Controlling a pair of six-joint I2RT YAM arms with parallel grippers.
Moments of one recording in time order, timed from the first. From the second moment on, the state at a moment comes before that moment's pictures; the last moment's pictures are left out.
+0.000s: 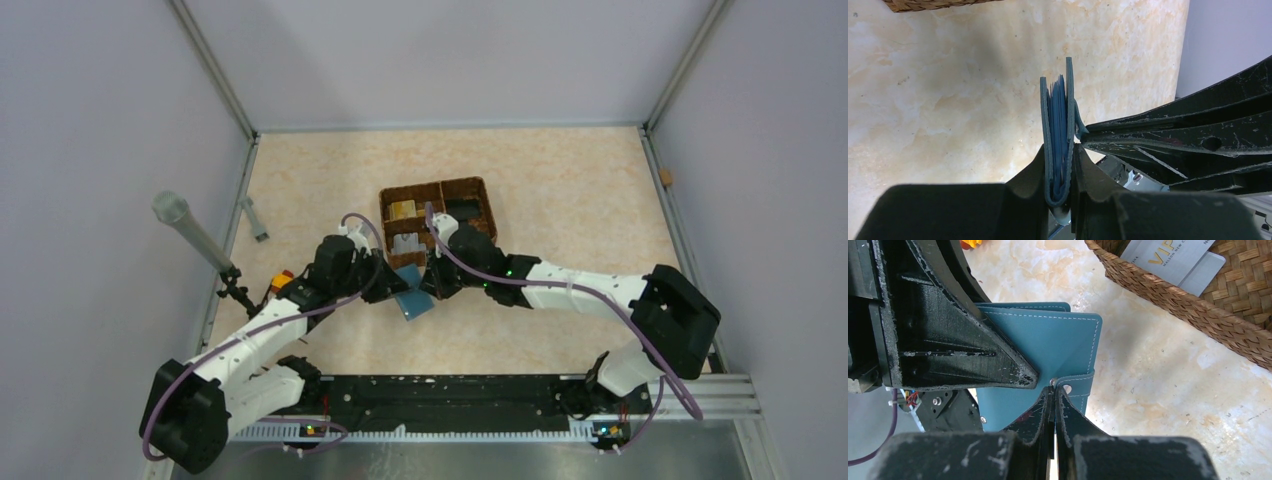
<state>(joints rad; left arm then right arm) -0.49 1.00 0.50 -0.14 0.39 -0.86 0.98 1.49 0.90 0.02 -0.13 0.46</state>
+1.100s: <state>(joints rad) -0.49 1.02 0.50 -0.14 0.38 -0.86 0.98 1.41 0.87 -0.02 -0.07 0.42</state>
